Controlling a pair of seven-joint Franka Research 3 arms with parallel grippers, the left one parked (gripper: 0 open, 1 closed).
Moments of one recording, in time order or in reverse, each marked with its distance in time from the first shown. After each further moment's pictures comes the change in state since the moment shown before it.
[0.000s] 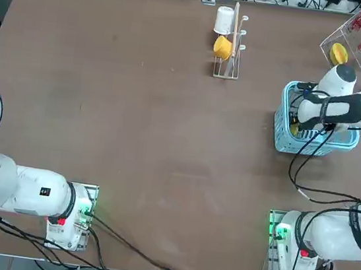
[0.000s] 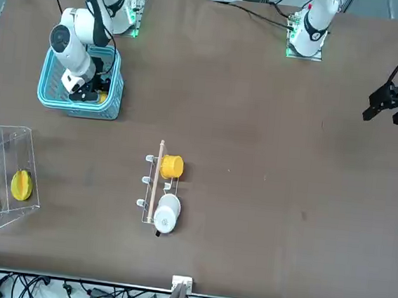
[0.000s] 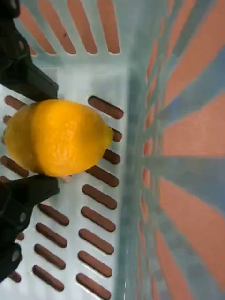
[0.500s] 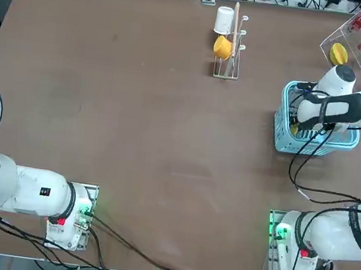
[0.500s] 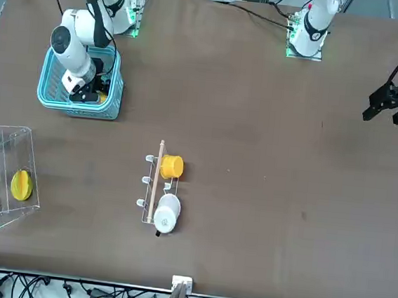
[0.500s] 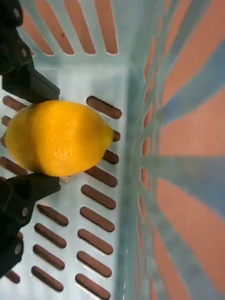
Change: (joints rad) arm 0.001 0.001 0.000 0.006 0.000 0.002 0.001
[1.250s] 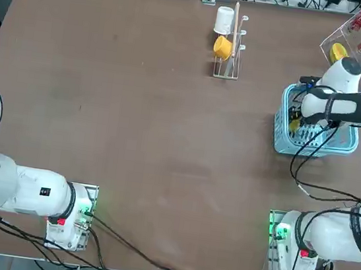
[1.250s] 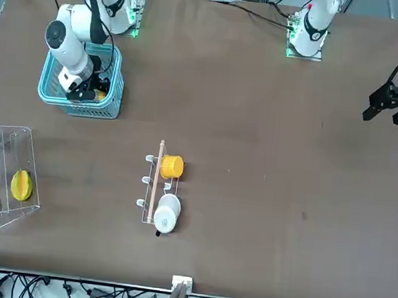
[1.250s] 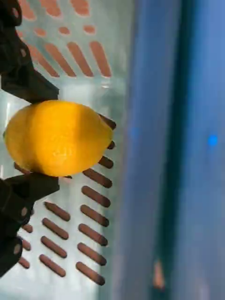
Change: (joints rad) arm 0.000 -0.097 0.000 0.013 0.000 -0.113 0.000
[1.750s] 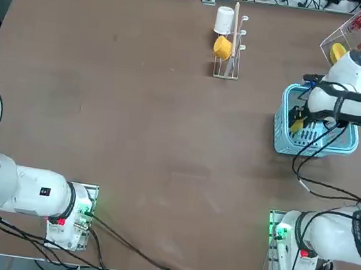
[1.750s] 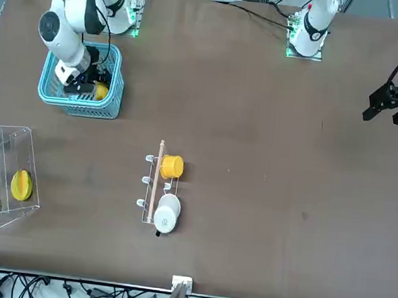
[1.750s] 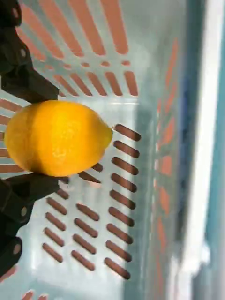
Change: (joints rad) arm -0.005 -0.136 -0.006 0.009 -0.002 -0.203 0.000
